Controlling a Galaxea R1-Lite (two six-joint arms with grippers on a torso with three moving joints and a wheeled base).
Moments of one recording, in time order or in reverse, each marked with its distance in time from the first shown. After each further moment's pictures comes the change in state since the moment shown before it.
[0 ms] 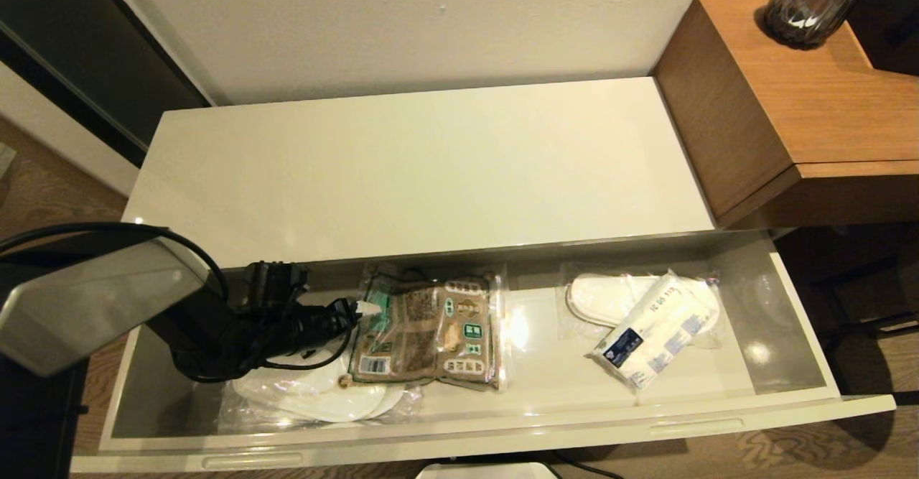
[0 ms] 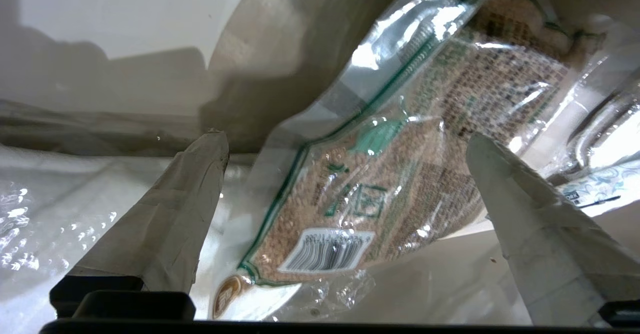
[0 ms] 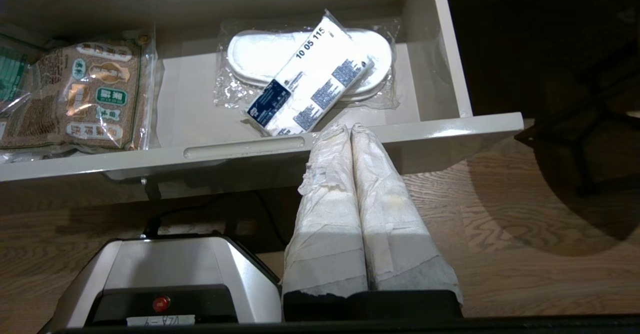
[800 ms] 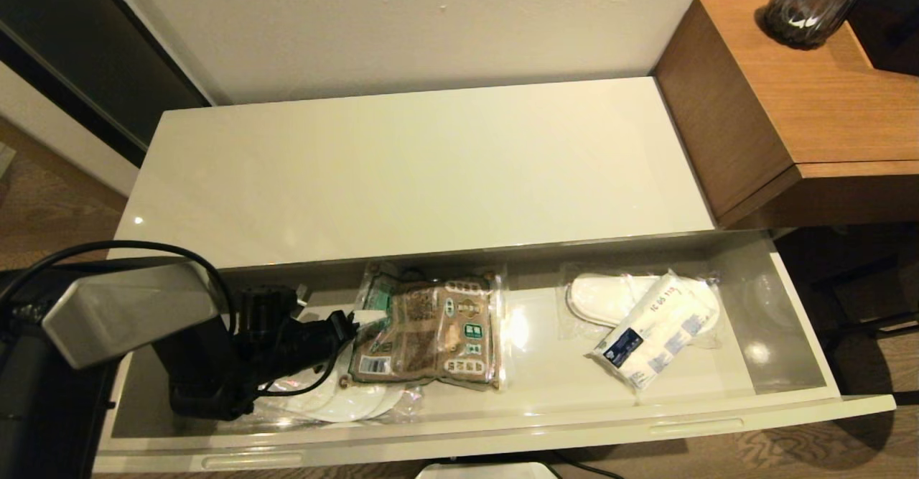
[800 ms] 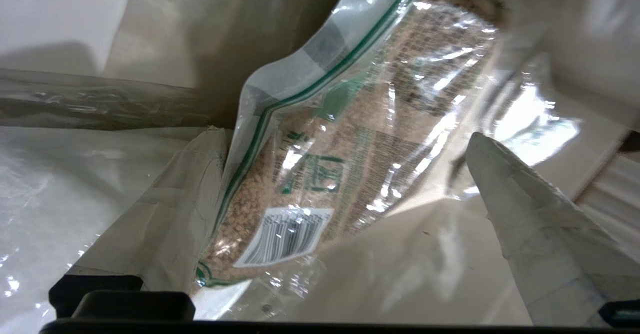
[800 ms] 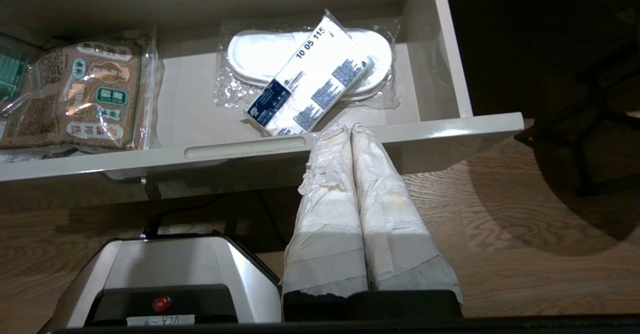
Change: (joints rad) left arm 0.018 0.090 0.157 -0.398 -0.215 -0.172; right arm 0.000 0.000 0.000 0.000 0.000 0.000
